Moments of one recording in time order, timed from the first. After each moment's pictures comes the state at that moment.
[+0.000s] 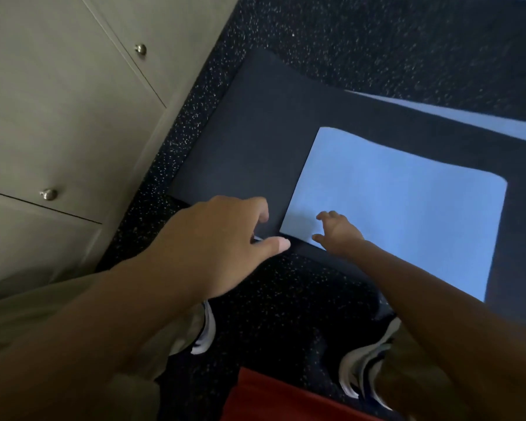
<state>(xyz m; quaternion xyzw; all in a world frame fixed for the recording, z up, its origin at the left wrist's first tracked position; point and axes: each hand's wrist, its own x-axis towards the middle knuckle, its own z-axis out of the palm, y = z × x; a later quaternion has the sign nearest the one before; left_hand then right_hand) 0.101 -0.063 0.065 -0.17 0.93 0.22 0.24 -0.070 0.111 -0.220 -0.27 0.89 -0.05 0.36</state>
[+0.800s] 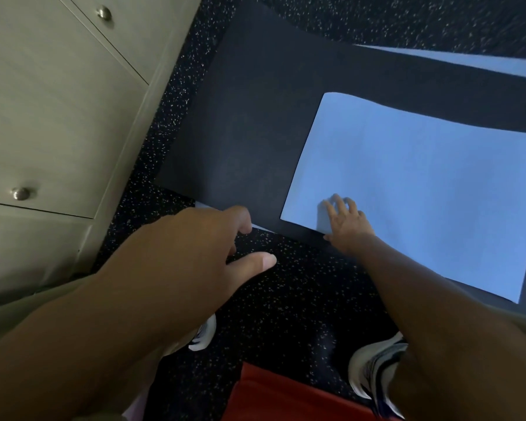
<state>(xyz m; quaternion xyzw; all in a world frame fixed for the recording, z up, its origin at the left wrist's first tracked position) 0.087 -0.055 0.025 -0.20 0.92 0.15 0.30 -0.077 0.134 -0.314 -0.35 0.88 0.10 0.31</state>
